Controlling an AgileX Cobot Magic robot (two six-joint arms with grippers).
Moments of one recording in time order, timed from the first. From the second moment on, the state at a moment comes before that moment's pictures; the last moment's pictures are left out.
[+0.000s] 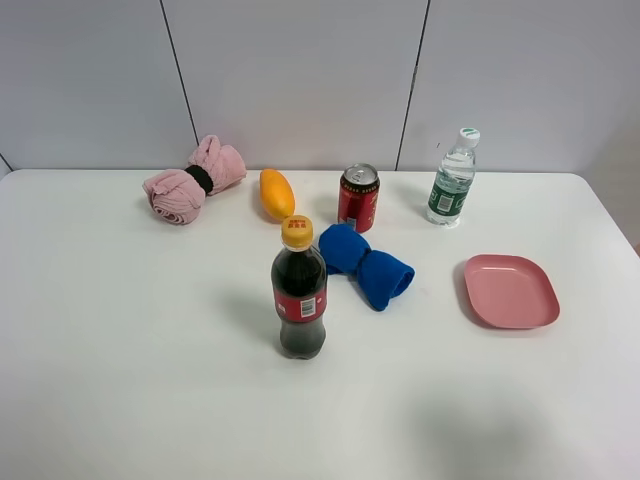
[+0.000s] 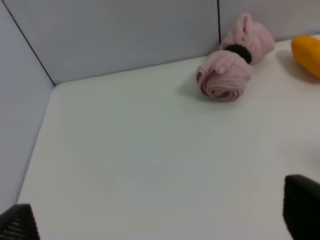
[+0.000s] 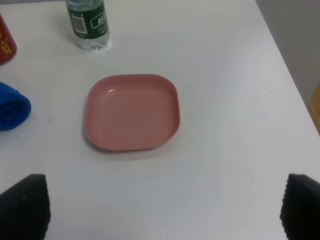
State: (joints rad) left arm 0.08 0.14 -0.64 0.02 0.98 0.16; right arm -0.04 0.00 -0.50 -0.05 1.07 0.03
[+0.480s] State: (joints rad) left arm 0.08 0.00 -0.54 -0.04 1.04 0.16; right arm -0.04 0.00 -0.50 -0.05 1.07 0.03
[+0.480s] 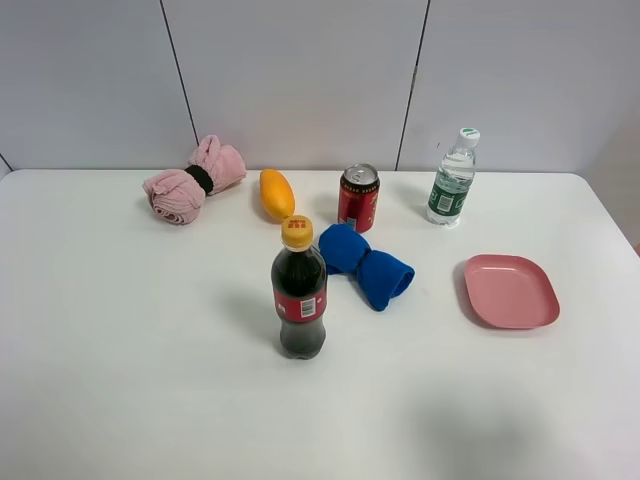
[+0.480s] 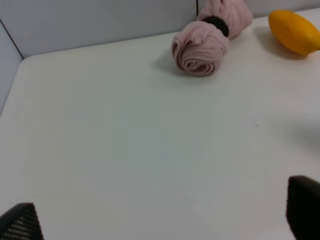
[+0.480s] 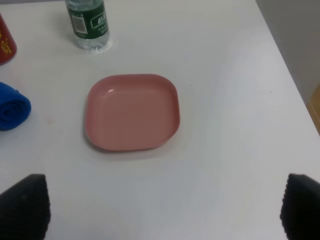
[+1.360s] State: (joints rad) left arm 0.08 -0.01 -0.51 -0.05 1.06 0.15; right arm -0.04 0.00 -0.50 -0.05 1.07 0.03
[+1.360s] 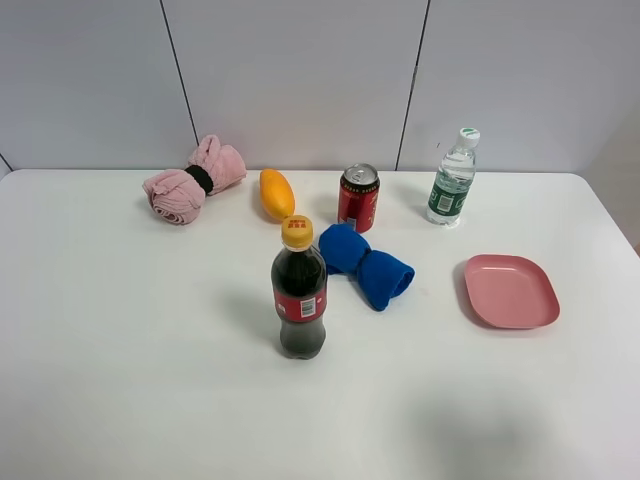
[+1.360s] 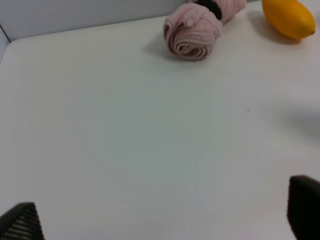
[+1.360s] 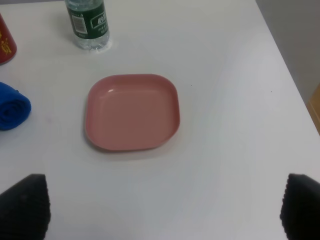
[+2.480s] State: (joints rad) left arm 0.08 -0.01 -0.51 -0.06 1.06 0.15; right arm -0.04 0.00 -0.50 -0.05 1.07 0.03
